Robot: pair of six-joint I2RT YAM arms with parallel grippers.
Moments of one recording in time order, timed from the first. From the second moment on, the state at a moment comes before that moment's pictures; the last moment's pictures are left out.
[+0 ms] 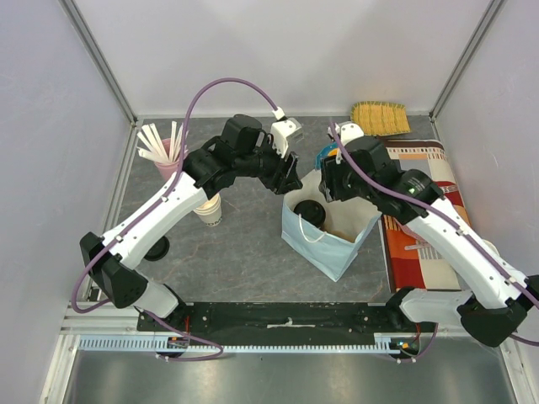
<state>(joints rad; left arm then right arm) -0.73 1.50 1.57 -0.61 0.40 -0.01 0.69 1.22 1.41 -0.87 0.18 0.27</state>
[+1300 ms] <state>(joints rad) 0.04 1.81 1.98 -0.70 0.11 0.19 0.70 1.26 1.80 -0.87 0.14 0.34</state>
